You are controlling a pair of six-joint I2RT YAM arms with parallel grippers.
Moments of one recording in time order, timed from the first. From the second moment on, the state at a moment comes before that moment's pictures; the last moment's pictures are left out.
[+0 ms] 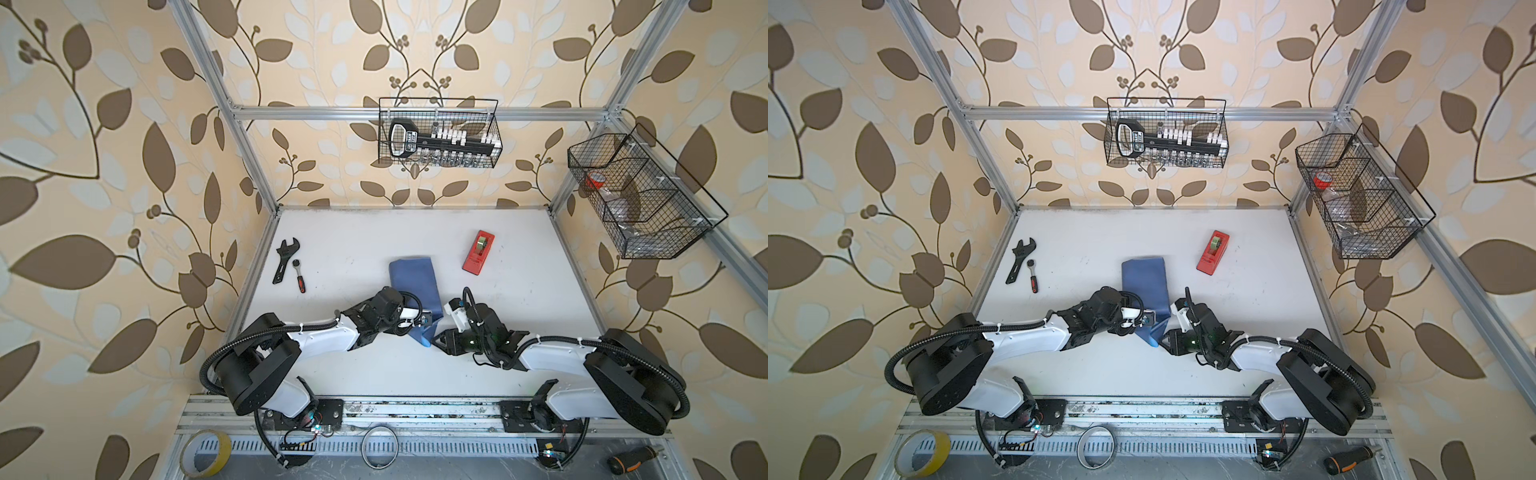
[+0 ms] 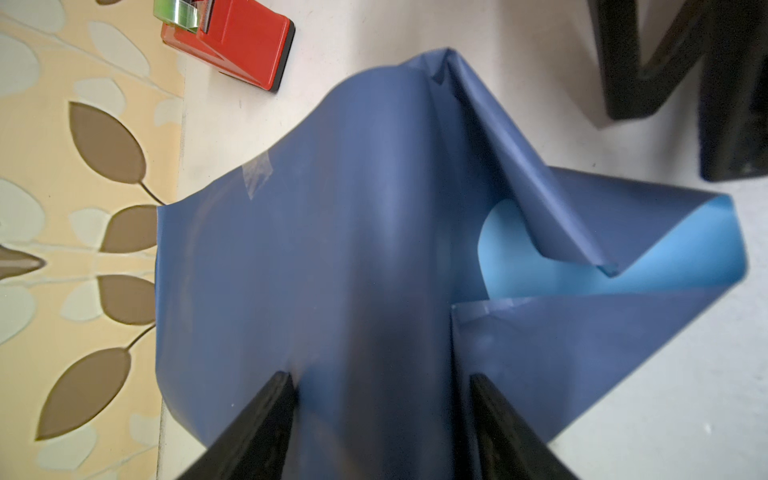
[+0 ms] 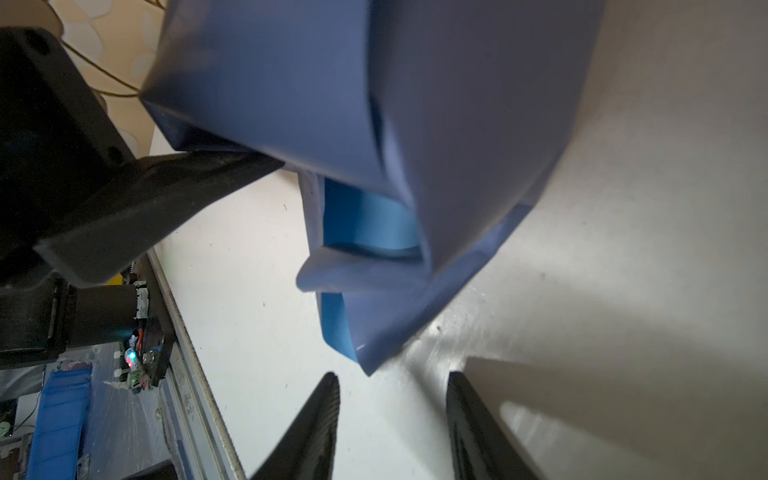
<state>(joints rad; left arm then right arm) -0.79 1.46 0.61 0.15 -0.03 0.93 0.69 1.37 0.32 0.28 -0.33 0.59</state>
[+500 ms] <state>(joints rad) -0.79 1.46 0.62 0.14 -0.03 0.93 0.82 1.30 0.32 0.25 -0.13 0.54</state>
